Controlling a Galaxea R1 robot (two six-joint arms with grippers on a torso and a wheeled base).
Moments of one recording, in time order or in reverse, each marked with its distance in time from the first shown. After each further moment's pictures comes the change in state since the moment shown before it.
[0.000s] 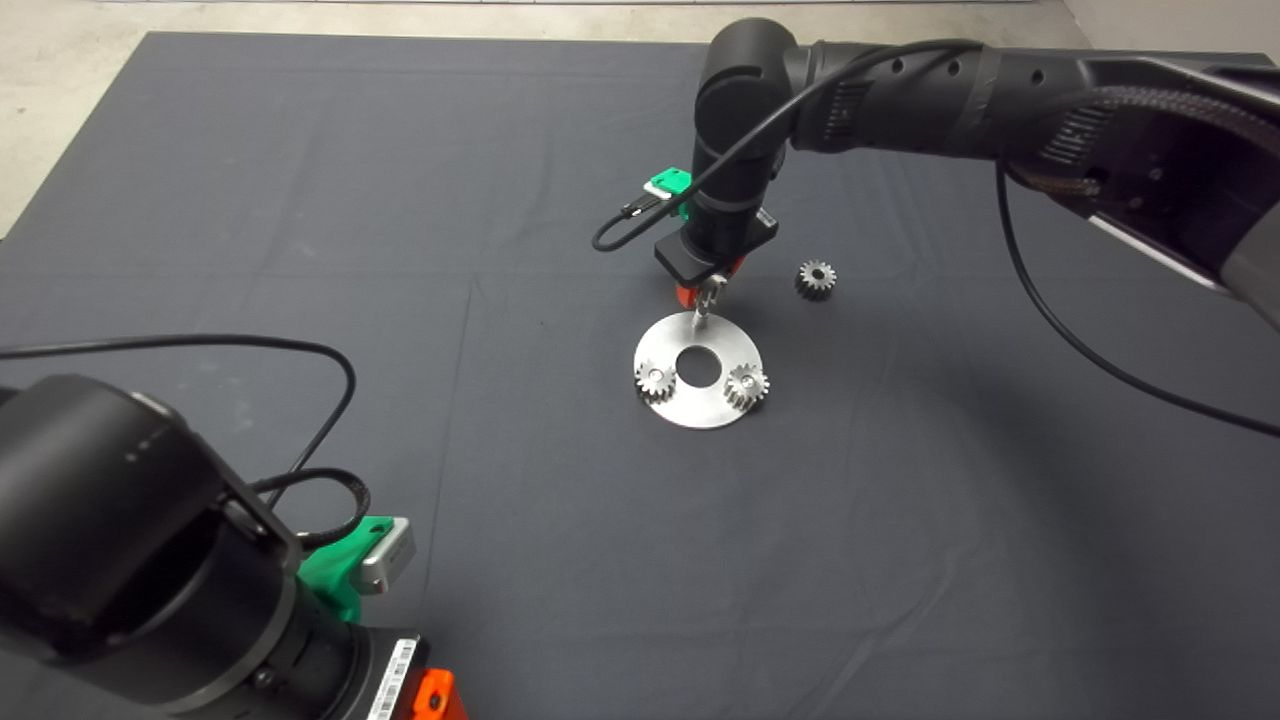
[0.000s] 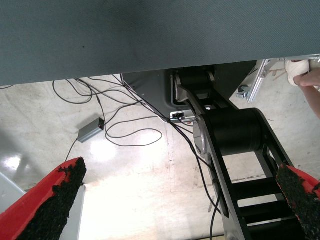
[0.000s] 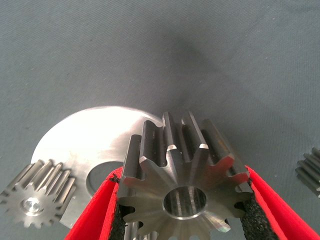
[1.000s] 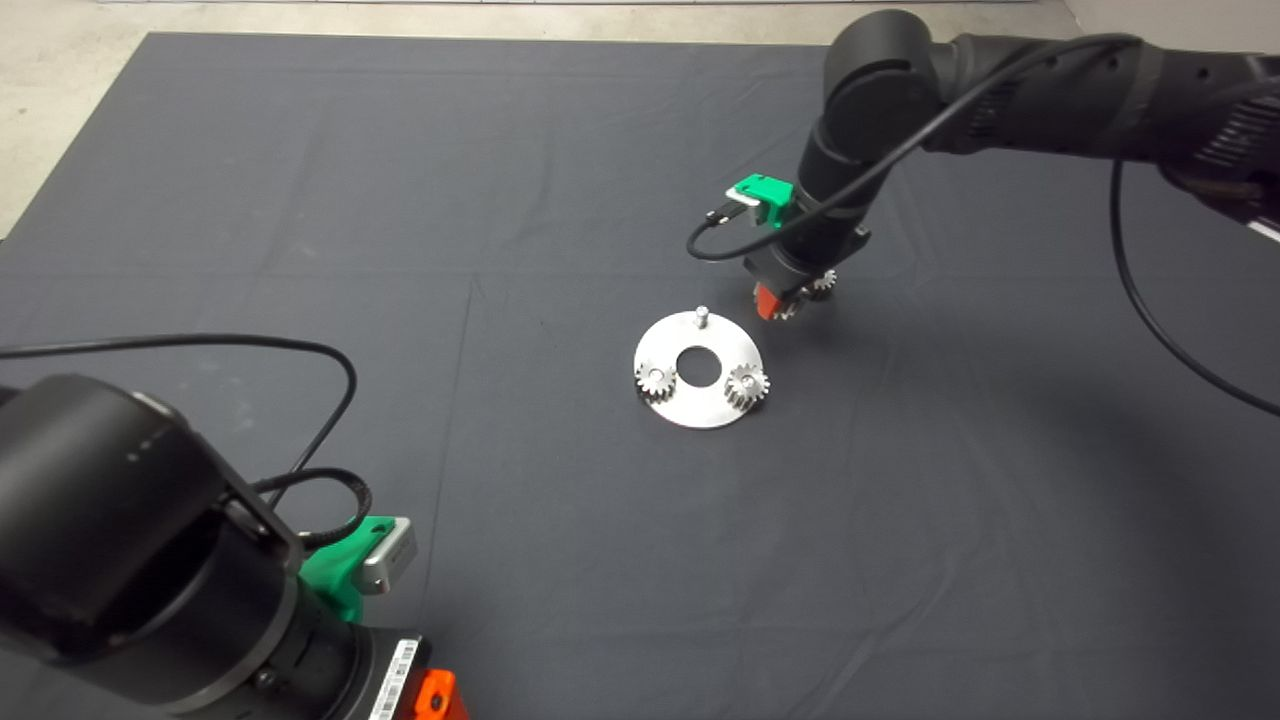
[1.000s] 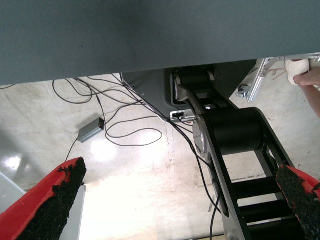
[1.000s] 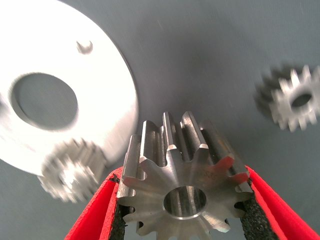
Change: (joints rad) left arm 0.000 0.004 0.000 0.000 -0.001 0.000; right arm 0.008 -0.272 0.290 0.034 0.000 0.010
